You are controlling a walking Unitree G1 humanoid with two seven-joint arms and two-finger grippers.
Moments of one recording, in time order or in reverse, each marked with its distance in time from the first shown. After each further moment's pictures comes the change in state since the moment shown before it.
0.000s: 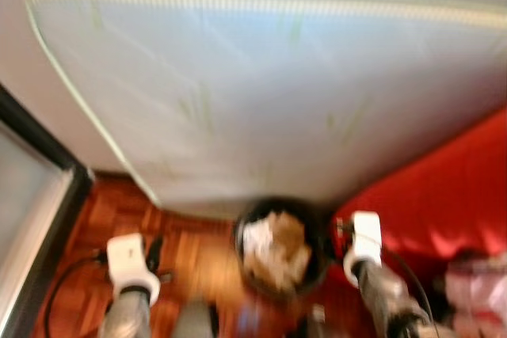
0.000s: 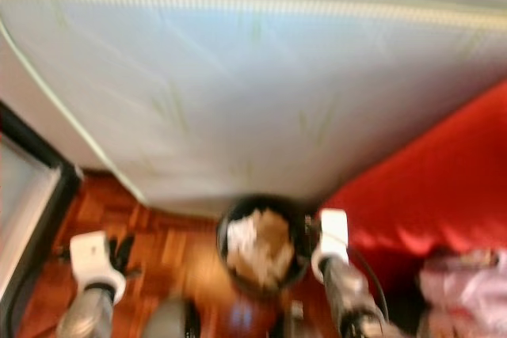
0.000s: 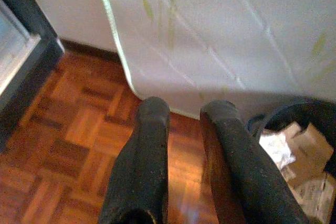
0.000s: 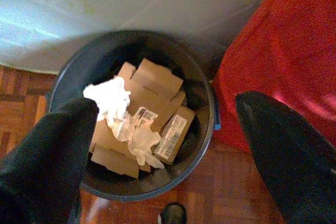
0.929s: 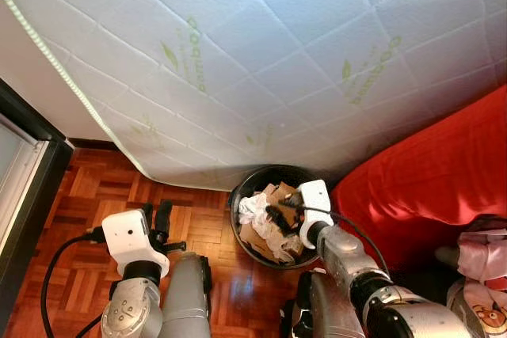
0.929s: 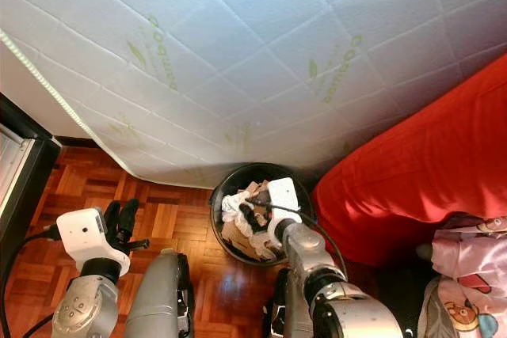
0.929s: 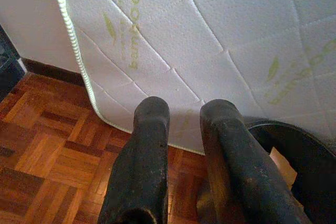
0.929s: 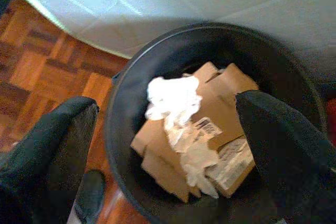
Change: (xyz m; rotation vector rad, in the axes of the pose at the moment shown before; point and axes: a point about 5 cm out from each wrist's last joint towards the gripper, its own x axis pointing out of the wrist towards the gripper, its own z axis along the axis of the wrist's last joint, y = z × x) left arm -0.034 -0.037 0.075 -0.079 -0.260 -0.070; right arm 0.022 0.086 0.061 -0.195 -0.101 0.287
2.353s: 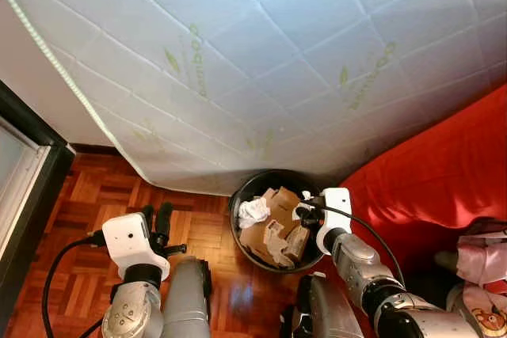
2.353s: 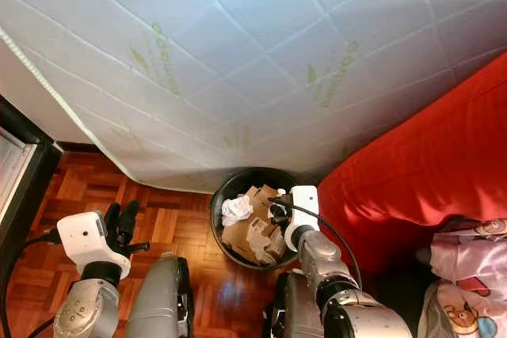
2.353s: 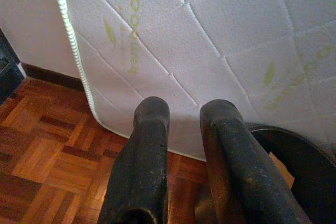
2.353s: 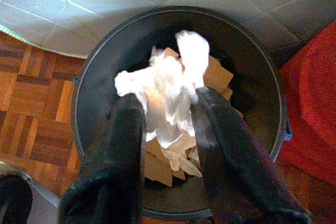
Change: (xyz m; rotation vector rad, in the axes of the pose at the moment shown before) left arm -0.003 0.001 -0.005 -0.005 -0.002 0.003; right arm -0.012 -0.024 -0.017 0.151 0.018 -0.113
